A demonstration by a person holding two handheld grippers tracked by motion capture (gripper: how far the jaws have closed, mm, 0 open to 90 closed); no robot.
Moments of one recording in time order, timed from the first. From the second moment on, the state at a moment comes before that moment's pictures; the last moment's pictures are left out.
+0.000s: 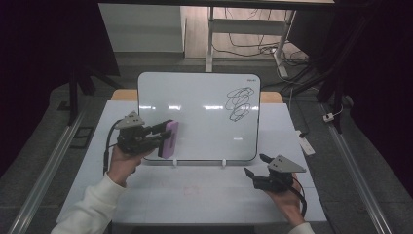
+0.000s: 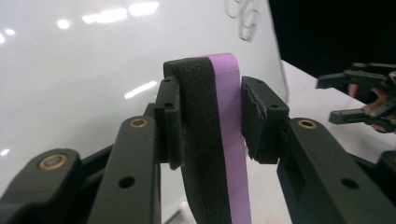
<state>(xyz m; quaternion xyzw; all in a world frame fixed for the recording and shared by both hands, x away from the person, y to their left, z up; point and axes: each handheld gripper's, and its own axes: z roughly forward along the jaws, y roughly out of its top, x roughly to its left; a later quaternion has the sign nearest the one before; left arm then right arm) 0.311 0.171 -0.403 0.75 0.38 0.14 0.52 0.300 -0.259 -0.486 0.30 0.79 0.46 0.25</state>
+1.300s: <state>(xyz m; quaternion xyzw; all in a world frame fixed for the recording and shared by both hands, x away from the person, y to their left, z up) 0.313 0.079 -0.447 0.77 0.34 0.10 0.53 0.308 -0.138 -0.488 0.33 0.76 0.55 0.08</state>
